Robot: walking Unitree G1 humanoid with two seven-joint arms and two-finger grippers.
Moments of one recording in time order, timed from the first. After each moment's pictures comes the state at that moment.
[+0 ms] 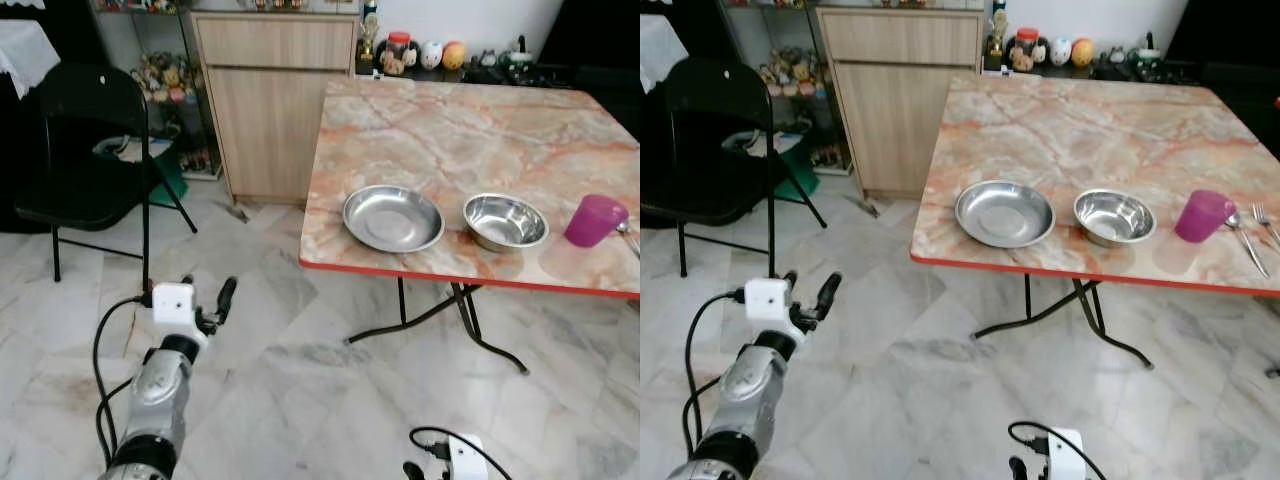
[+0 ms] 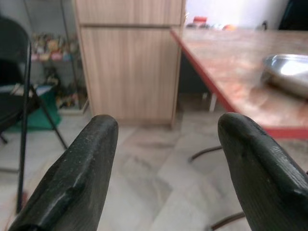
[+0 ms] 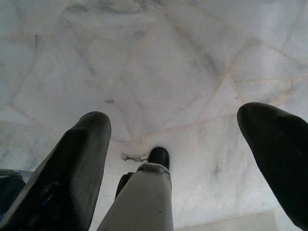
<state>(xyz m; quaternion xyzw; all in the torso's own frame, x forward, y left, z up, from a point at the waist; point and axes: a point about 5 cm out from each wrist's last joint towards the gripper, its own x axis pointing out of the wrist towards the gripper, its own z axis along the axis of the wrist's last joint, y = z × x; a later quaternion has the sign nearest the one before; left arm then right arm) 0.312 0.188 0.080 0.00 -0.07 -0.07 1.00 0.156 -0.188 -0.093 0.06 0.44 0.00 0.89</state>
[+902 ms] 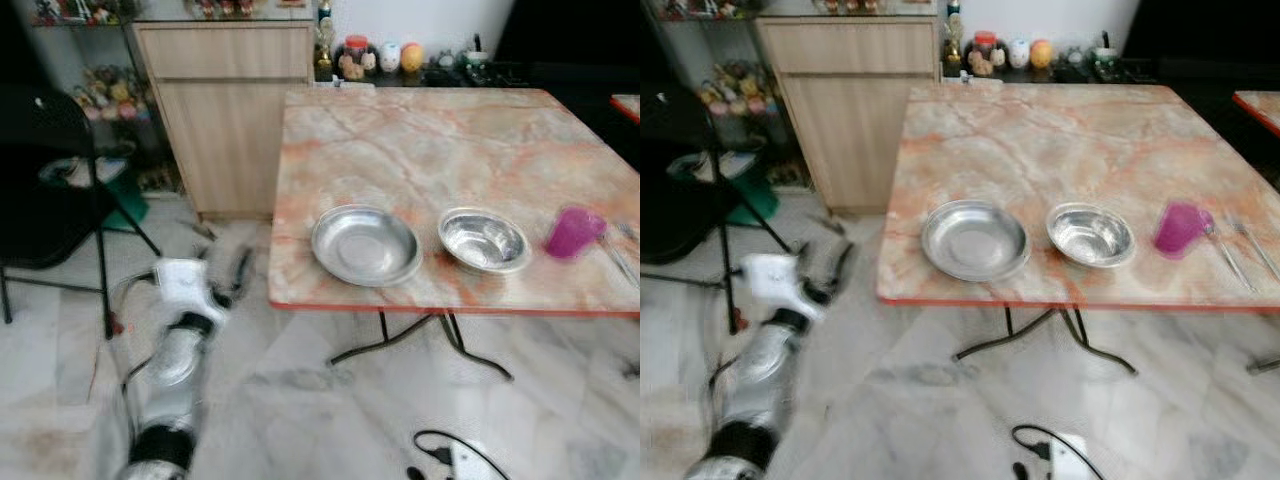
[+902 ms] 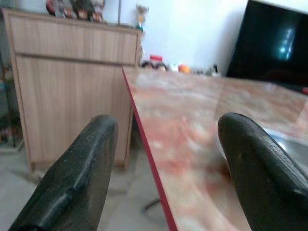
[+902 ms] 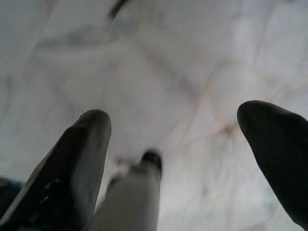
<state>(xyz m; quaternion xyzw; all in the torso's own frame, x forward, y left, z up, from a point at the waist) 0.319 0.164 0.108 -0.05 -0.12 -0.10 0.99 0.158 -0.193 -0.092 0.06 0.44 -0.02 0.89</state>
